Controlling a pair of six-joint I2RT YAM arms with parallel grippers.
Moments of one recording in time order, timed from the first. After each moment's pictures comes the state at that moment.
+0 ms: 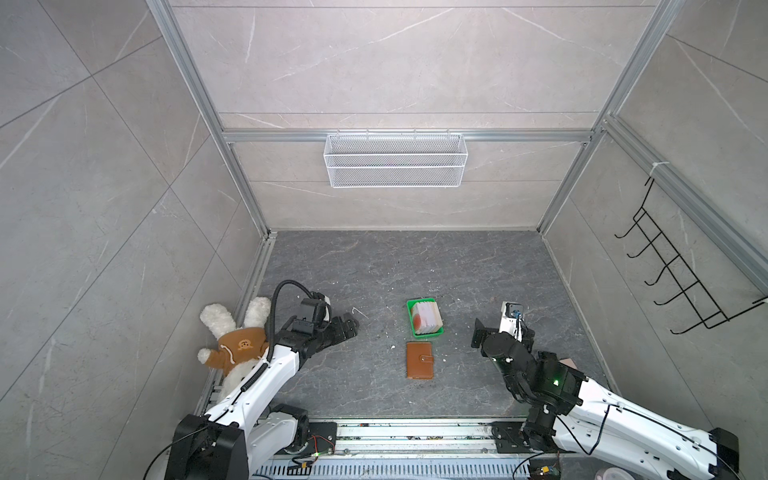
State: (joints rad) left arm -0.28 1.06 0.57 -0.42 0.21 -0.59; right arm 0.94 0.73 0.56 -0.52 0.90 0.57
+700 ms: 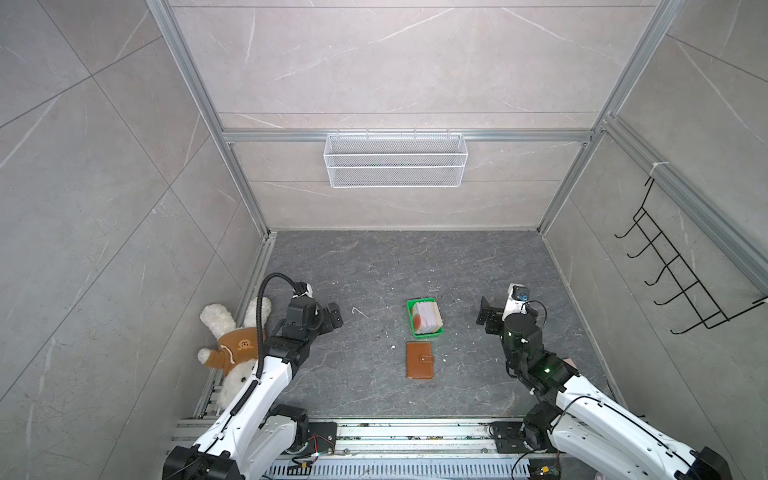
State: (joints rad) left arm -0.21 0.93 0.54 -0.29 -0.10 -0.41; right arm 0.54 0.80 0.43 0.01 0.63 0.26
